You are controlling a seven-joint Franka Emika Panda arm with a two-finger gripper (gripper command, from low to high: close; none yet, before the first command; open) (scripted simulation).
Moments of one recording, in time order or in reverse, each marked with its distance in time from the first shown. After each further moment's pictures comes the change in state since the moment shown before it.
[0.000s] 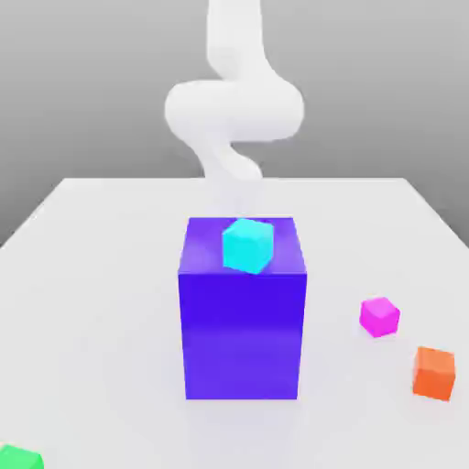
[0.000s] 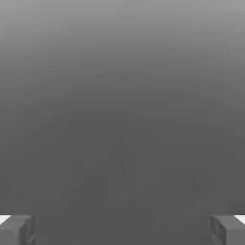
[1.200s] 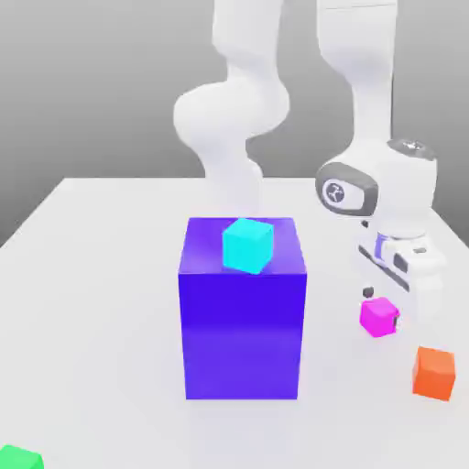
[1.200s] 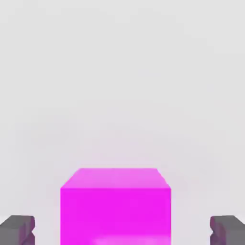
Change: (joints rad) arm 0.770 0.979 0.018 -0.526 -0.106 0.774 -0.879
